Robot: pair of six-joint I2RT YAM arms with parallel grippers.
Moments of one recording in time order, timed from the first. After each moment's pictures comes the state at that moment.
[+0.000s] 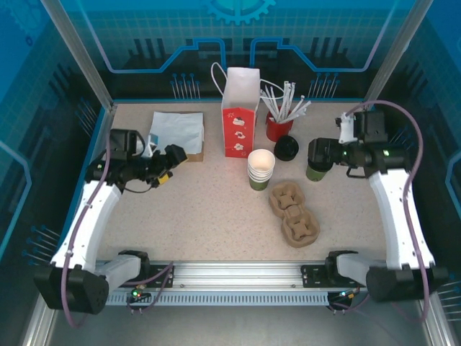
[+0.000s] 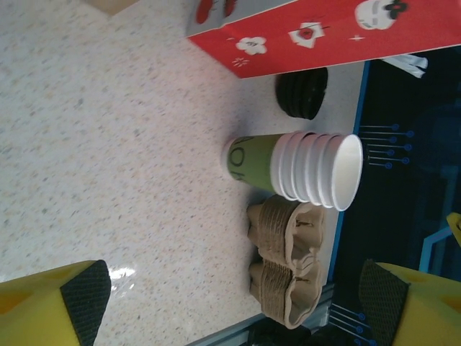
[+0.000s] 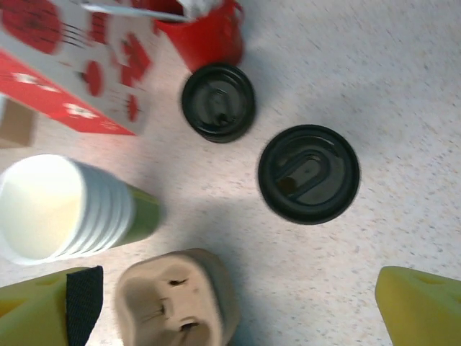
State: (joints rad) left arm -0.05 1.12 1.11 -0.87 0.61 -0.71; right arm 0.03 1.14 1.38 -1.11 -0.17 0.15
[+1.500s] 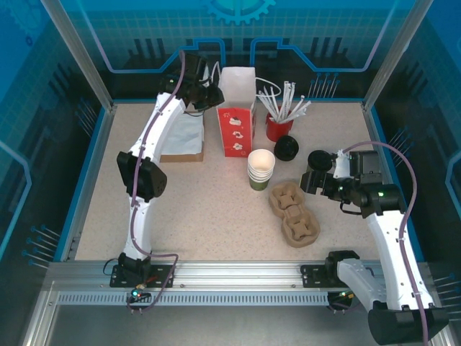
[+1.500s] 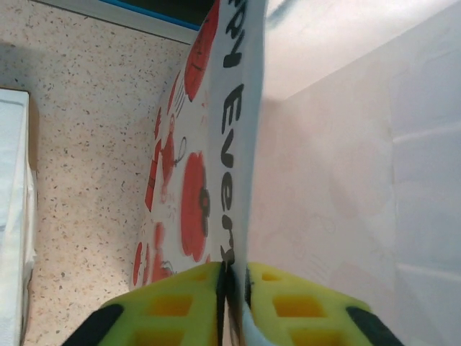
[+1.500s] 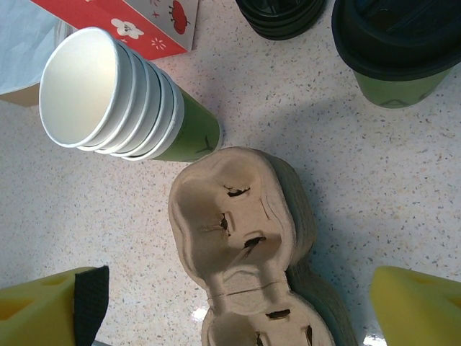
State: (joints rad) left arm -0.29 2.26 2.50 -1.06 0.22 -0.60; right arm 0.03 0.86 0.99 -1.06 -0.35 0.30
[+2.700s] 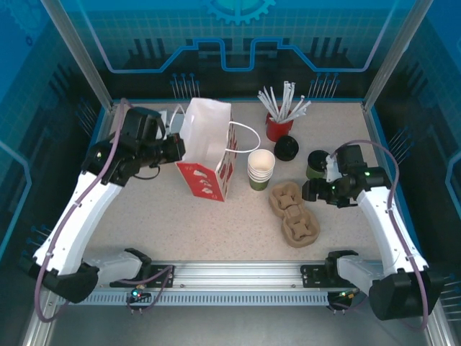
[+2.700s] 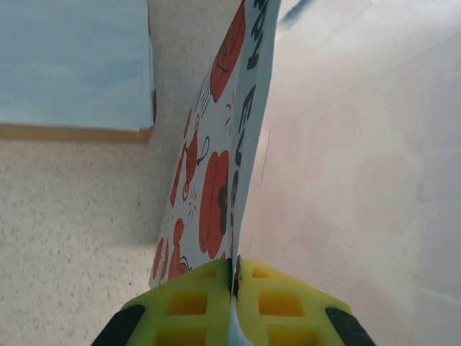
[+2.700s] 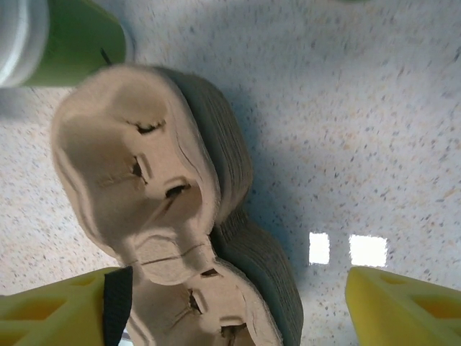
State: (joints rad) left arm -0.42 1.17 1.50 -1.08 0.03 -0.57; right arm 0.07 1.07 0.98 -1.19 -0.24 0.21
